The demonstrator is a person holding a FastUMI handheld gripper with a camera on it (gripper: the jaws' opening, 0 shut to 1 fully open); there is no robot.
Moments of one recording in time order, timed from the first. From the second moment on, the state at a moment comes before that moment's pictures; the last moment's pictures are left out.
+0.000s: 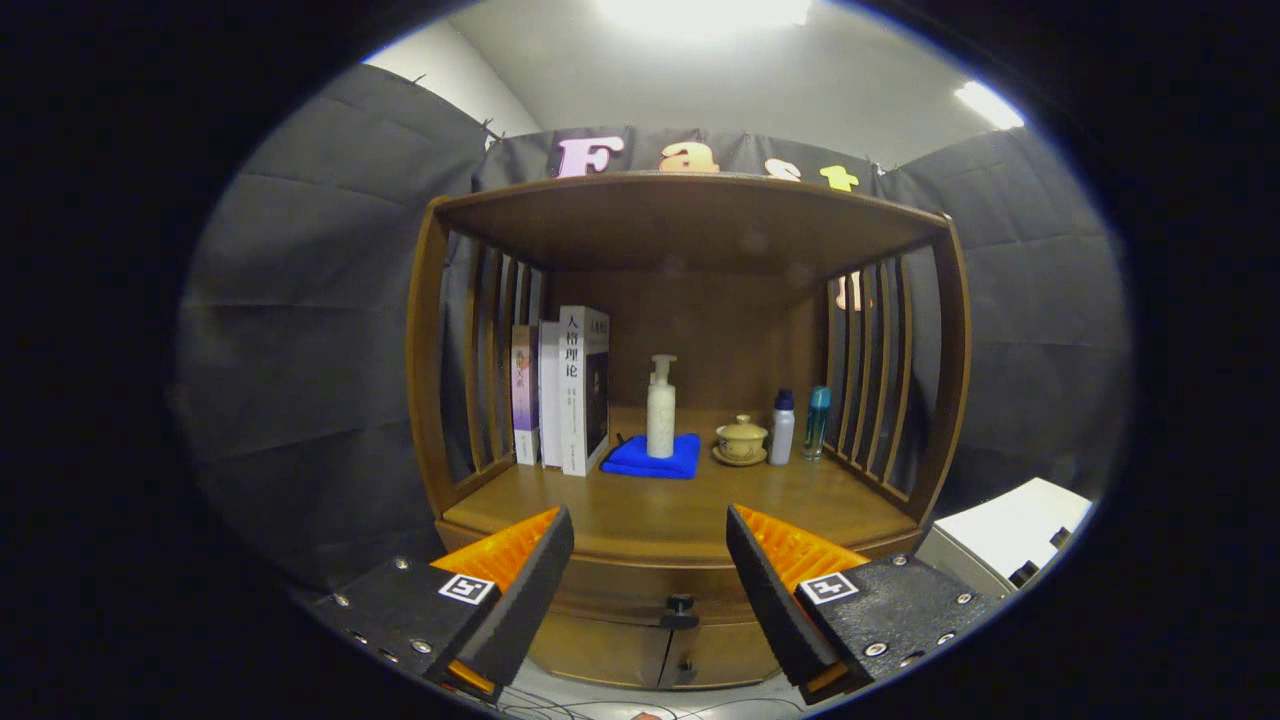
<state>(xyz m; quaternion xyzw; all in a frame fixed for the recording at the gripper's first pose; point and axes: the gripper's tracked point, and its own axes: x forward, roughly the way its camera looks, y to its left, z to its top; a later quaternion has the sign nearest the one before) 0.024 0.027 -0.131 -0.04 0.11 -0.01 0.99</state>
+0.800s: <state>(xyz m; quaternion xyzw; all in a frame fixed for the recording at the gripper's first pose) 0.054 -0.012 -0.282 -0.05 0.15 -0.05 0.99</state>
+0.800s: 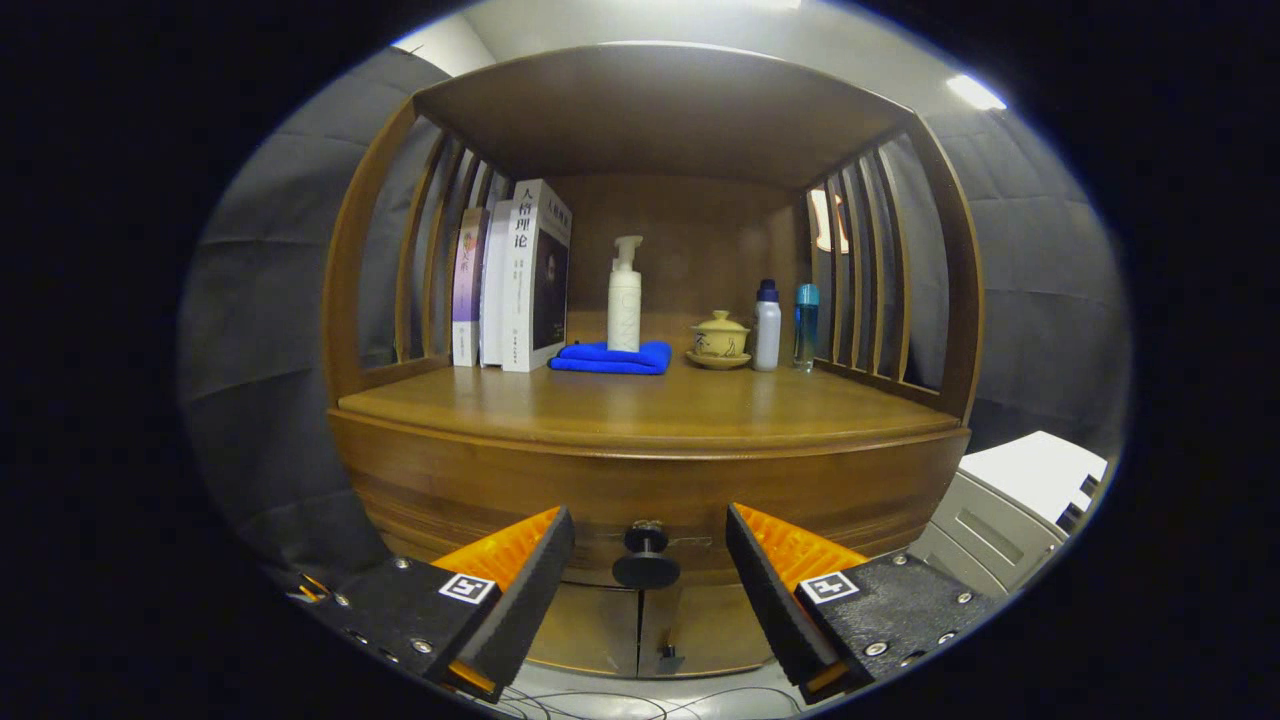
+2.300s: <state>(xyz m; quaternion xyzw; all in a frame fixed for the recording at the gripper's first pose) 0.066 -0.019 -0.320 0.00 0.15 -0.06 0.99</state>
